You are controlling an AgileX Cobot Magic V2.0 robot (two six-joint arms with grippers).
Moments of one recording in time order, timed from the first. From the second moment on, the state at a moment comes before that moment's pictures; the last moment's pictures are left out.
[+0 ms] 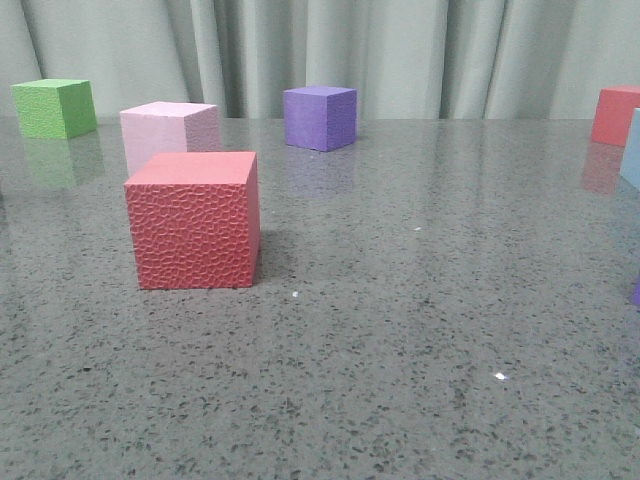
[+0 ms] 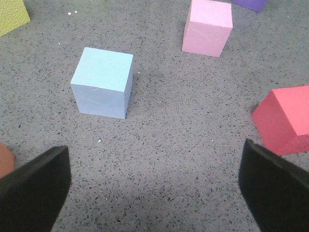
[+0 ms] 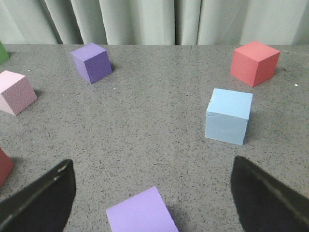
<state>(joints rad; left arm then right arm) -0.08 0.56 -0.77 -0.10 0.91 0.03 0.08 0.43 -0.73 0.17 0.71 -0.01</state>
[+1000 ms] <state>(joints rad) -0.08 0.56 -0.77 -0.10 0.91 0.03 0.08 1.24 -1.25 -0.10 0.73 0.27</state>
